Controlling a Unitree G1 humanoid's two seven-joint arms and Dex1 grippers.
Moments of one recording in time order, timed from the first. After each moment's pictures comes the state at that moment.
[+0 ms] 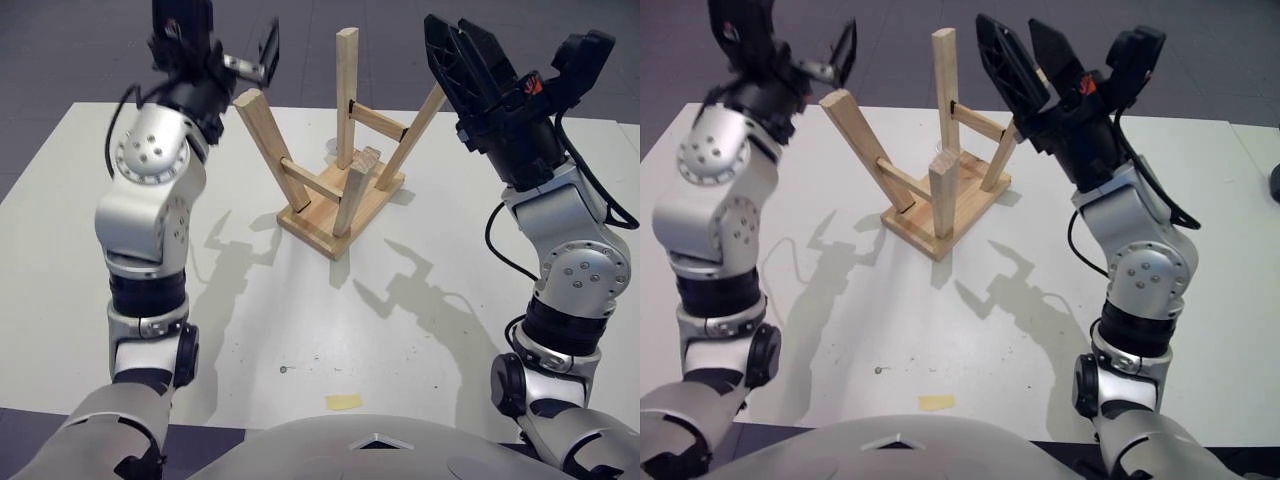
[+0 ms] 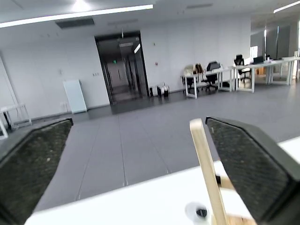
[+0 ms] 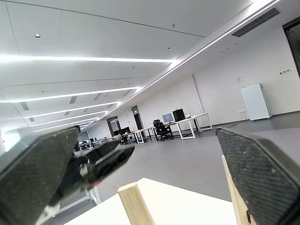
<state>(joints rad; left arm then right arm) -0.71 0.36 0.05 -0.27 -0.27 0.59 -0.08 -0.46 -0.30 -0.23 -0.43 1.08 0.59 0.25</state>
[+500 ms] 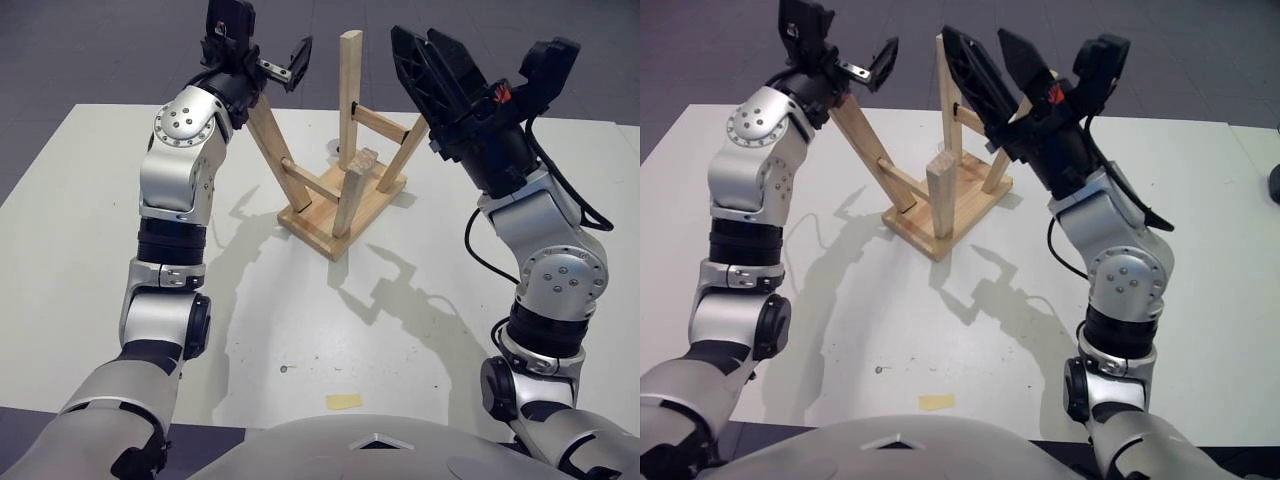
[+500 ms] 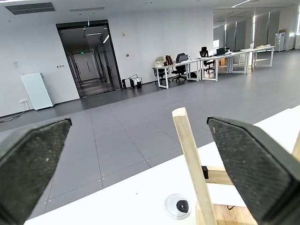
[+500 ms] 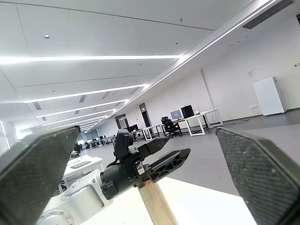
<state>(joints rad) -0.80 0.29 -0.01 0.21 -0.23 0.35 -0.30 -0.45 -0.26 -0.15 -0.46 1.08 0.59 0.22</state>
